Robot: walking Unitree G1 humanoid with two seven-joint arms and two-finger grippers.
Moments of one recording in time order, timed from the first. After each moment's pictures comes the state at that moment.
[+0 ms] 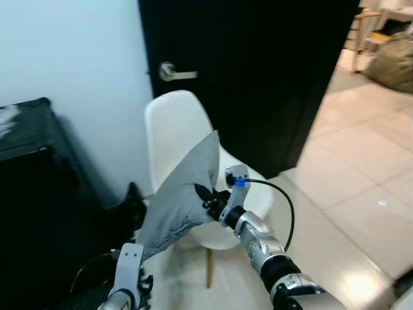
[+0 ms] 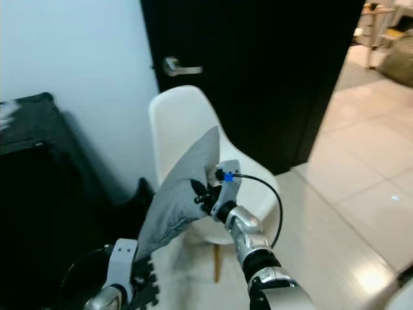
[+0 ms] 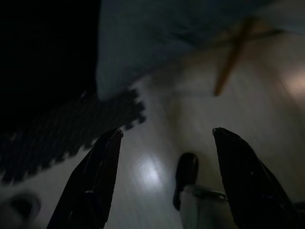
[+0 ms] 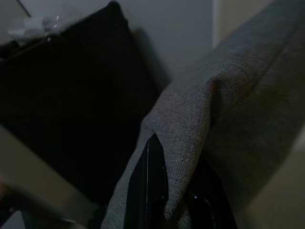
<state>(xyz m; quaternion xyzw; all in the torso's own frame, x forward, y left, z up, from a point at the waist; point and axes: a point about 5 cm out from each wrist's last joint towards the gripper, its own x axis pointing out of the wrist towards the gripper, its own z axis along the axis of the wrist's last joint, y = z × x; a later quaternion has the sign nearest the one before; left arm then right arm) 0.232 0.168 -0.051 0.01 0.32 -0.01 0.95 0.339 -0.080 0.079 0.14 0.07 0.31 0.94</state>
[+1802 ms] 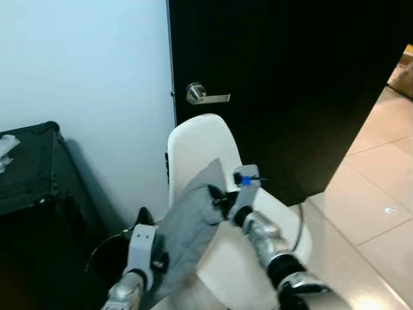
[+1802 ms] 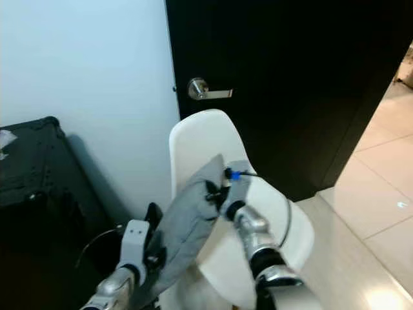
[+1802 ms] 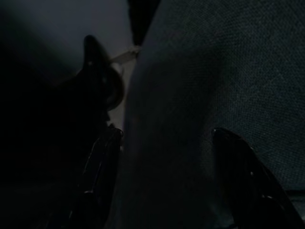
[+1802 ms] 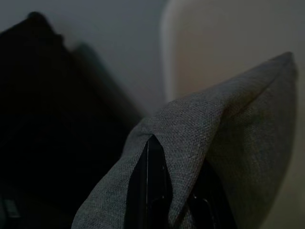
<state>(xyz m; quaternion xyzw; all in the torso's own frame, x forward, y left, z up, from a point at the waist) 0.262 0.148 -0.028 0.02 0.25 -0.05 0.97 0.340 -0.088 0.074 0.14 0.09 0.28 0.95</state>
